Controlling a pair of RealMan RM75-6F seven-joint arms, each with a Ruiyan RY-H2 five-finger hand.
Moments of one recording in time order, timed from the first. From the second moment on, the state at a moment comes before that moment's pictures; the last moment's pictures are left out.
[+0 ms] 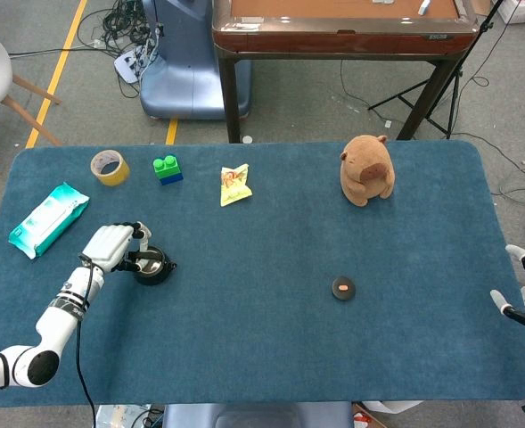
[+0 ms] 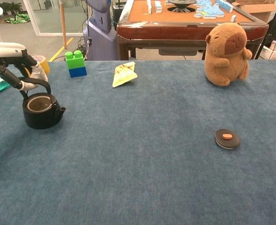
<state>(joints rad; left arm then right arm) -0.74 -1.19 -0.17 -1.63 0.96 0.86 0.13 0.03 -1.02 0.14 -1.65 -1.44 1.58 -0.13</state>
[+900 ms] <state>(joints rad) -0.86 -1.19 -0.25 -1.75 1.03 0.83 0.16 0.03 -1.03 0.12 -1.65 -1.46 1.59 -0.12</state>
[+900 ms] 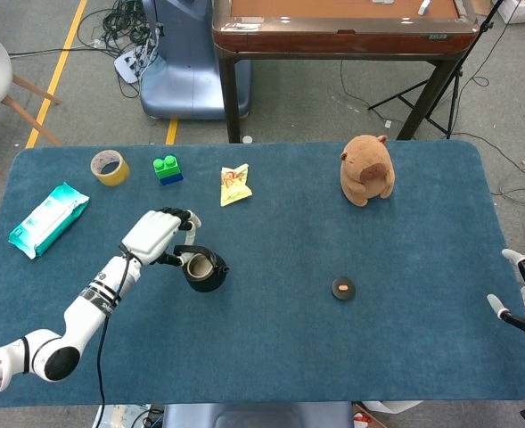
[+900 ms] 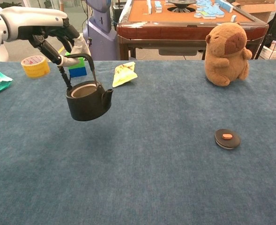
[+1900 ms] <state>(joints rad) -1.08 -1.44 -0.26 -1.58 0.87 0.77 0.29 -0.02 -1.01 0.11 -1.64 -1.46 1.62 -0.10</state>
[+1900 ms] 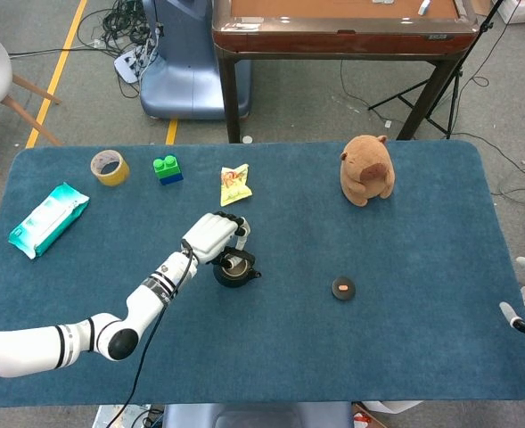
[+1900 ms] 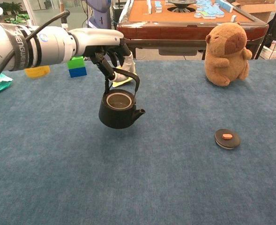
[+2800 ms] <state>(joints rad) -1.18 -1.61 -0.23 -1.39 0.76 0.76 0.37 -0.03 -1.01 0.11 -1.64 -1.45 1.62 -0.09</state>
